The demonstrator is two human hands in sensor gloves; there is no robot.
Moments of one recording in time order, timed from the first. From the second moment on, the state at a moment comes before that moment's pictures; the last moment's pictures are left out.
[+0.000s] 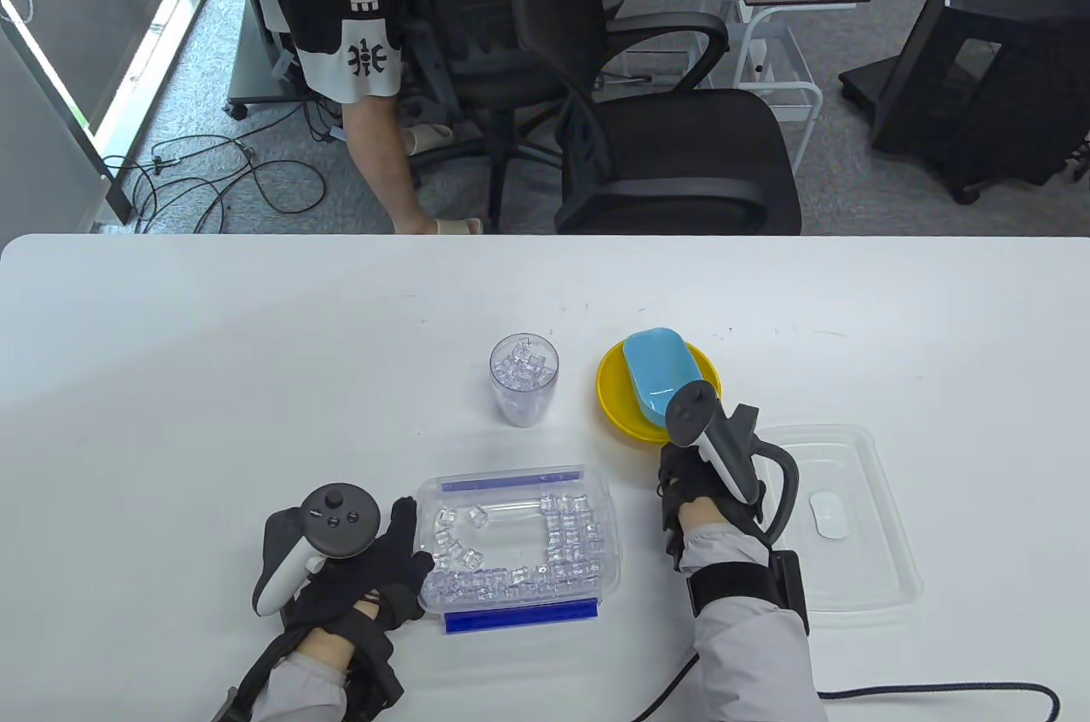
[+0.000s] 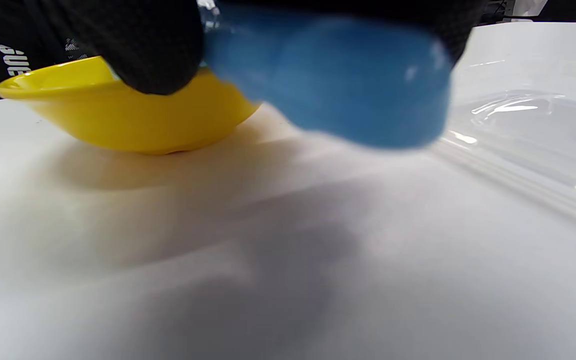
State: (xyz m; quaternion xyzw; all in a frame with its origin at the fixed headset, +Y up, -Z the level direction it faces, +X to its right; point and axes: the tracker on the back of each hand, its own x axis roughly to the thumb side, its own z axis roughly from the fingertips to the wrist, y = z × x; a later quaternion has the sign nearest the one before) left_hand -0.205 -0.721 -0.222 -0.27 -0.04 0.33 0.90; right_hand 0.164 -0.727 -0.350 -0.15 0.08 0.98 0.09
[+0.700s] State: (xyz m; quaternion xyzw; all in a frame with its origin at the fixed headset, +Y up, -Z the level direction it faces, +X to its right) left_hand -0.161 -0.637 -0.236 -0.19 -0.05 0.08 0.98; right_hand 0.133 -0.670 -0.280 0.01 0.19 0.97 0.13
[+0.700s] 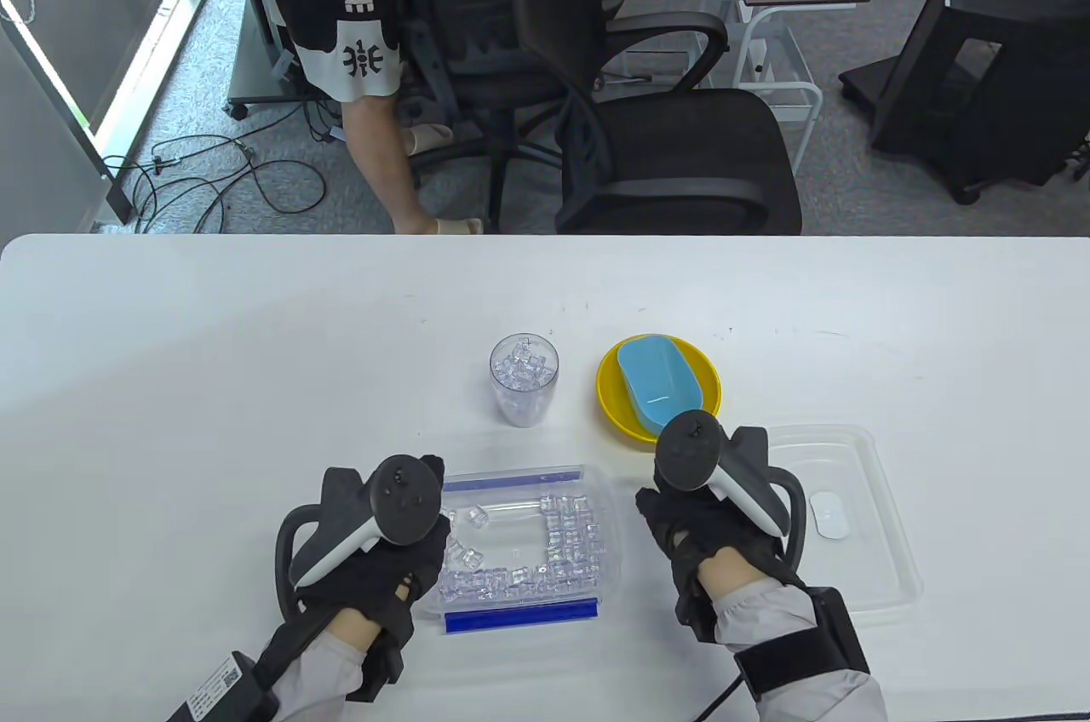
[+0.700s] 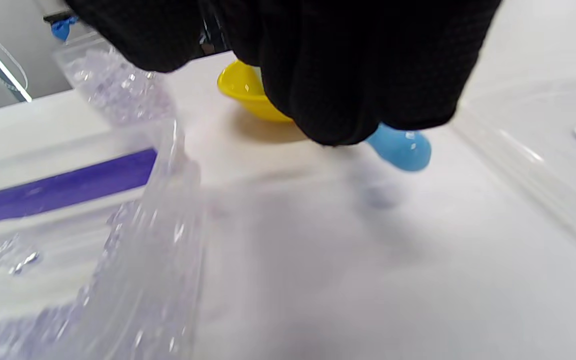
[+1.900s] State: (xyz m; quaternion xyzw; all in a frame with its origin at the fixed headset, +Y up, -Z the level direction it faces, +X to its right) left_hand -0.152 -0.652 -0.266 -0.16 -0.07 -0.02 0.99; right_hand 0.114 -0.689 -0.279 -0.07 0.22 0.95 0.23
